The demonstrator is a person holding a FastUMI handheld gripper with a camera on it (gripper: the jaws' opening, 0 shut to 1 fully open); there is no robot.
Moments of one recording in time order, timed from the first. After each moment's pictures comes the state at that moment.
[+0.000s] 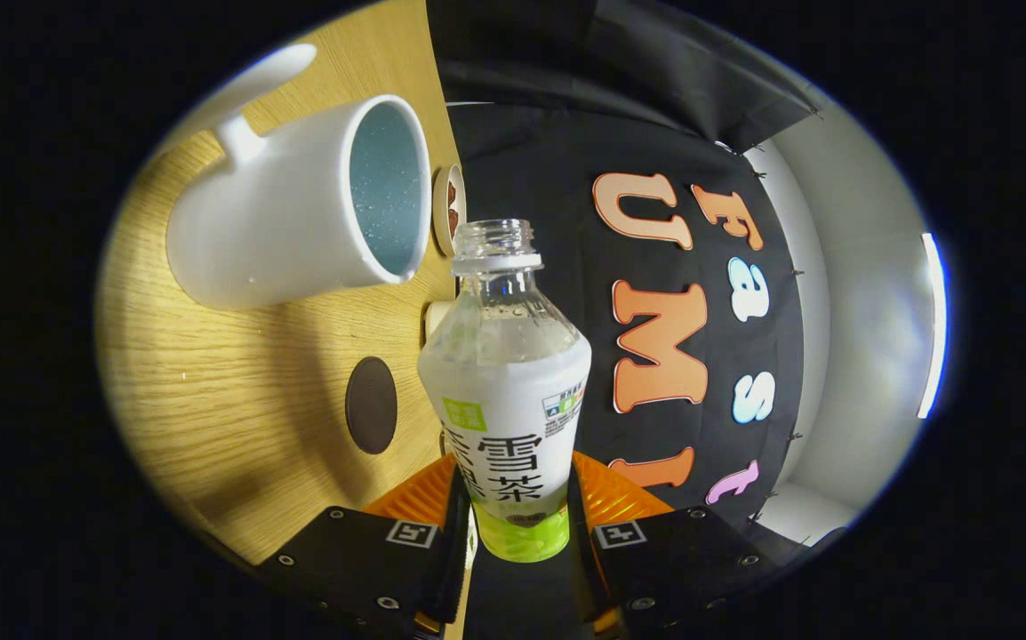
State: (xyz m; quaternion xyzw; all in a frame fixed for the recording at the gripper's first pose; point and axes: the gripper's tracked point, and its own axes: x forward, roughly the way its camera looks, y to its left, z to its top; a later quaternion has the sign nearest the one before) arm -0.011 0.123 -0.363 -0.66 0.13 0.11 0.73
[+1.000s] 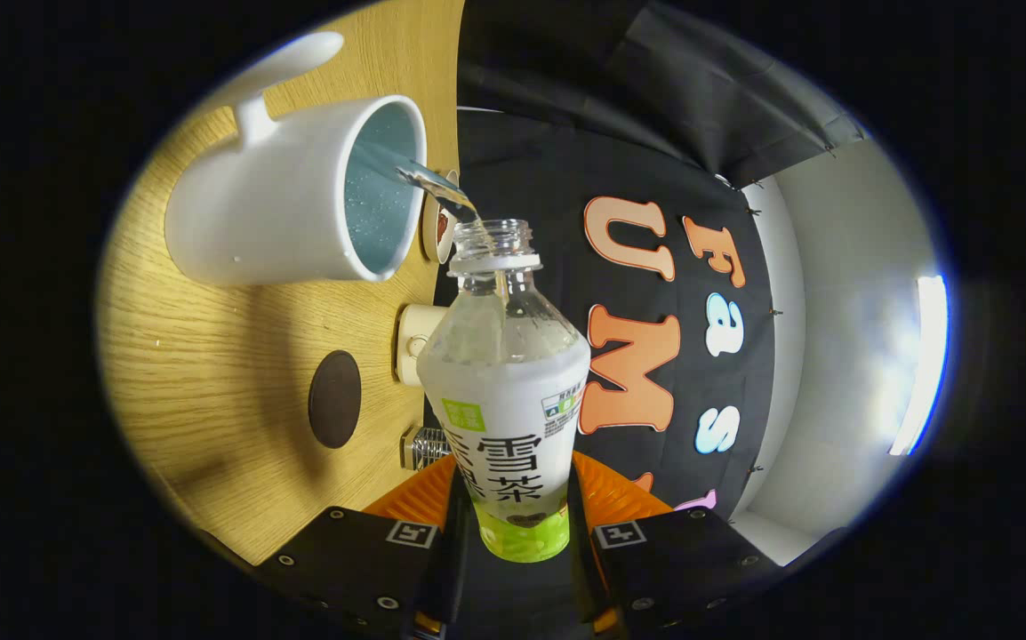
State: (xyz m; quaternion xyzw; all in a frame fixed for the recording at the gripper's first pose) arm -0.002 0.129 -0.340 -0.70 0.07 0.10 0.70
